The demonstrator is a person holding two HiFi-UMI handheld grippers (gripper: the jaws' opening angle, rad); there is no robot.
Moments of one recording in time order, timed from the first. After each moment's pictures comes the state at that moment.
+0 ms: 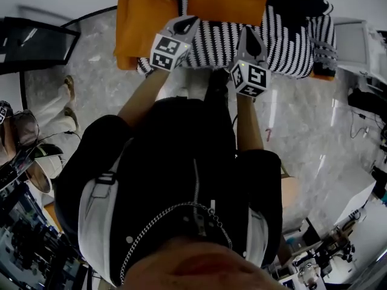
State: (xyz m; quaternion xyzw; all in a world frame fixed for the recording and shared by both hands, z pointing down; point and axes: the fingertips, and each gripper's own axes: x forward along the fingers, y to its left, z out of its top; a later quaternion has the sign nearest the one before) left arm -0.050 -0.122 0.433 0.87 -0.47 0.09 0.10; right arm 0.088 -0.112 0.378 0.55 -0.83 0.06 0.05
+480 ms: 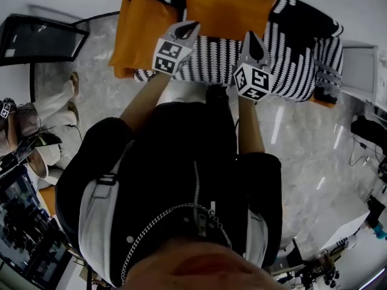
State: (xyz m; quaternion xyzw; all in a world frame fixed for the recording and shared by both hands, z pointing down) left arm -0.002 -0.221 0.433 0.83 -0.53 0.14 0.10; right arm 0.151 -0.236 0.383 0.51 -0.86 0.10 0.02
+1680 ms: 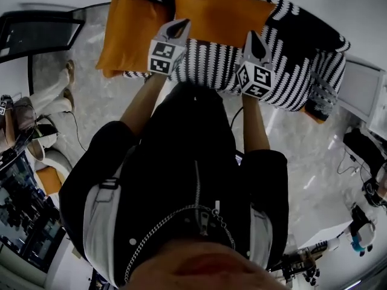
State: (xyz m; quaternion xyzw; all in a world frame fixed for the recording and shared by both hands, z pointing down) left arm 0.003 -0.346 0.475 0.78 -0.59 0.16 0.16; right arm 0.191 -0.392 0.437 0.47 -0.87 0.15 0.10
